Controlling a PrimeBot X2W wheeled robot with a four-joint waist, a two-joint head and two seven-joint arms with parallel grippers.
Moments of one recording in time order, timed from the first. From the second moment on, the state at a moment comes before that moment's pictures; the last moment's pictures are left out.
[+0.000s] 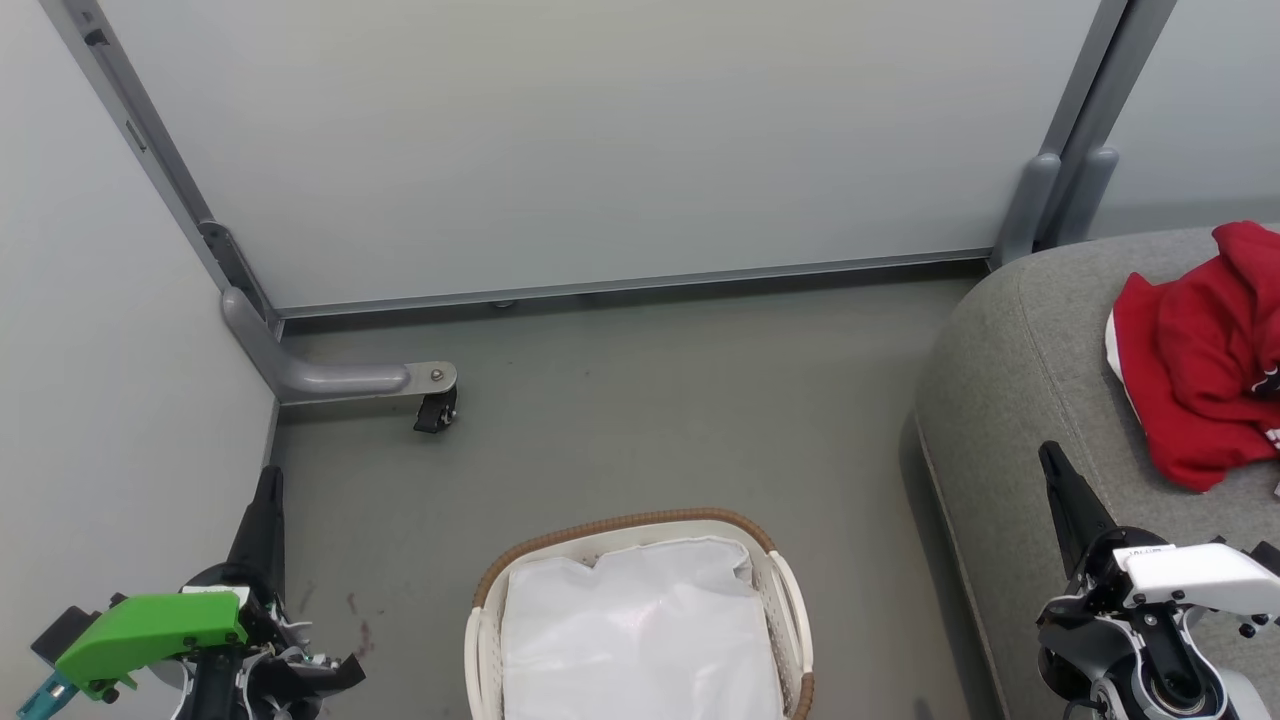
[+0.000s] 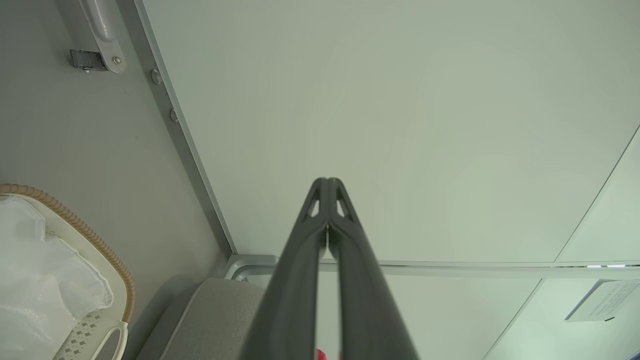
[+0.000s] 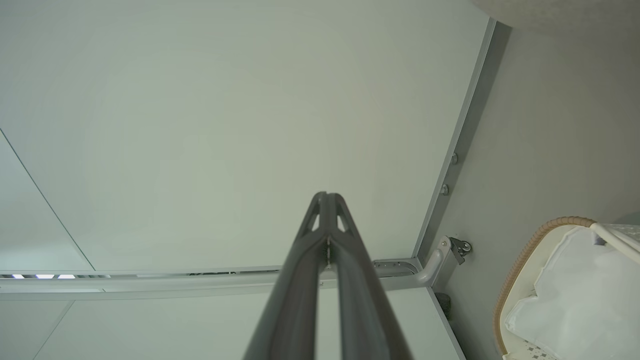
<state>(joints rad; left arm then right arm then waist) -0.10 0.05 0.11 0.24 -1.61 -0.13 0.11 -0.11 -0.05 -0.11 0.25 1.61 0.13 0.11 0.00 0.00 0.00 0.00</state>
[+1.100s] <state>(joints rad) -0.10 0.05 0.11 0.24 -1.61 -0.13 0.11 -0.11 -0.05 -0.11 0.25 1.61 0.13 0.11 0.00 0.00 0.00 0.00</state>
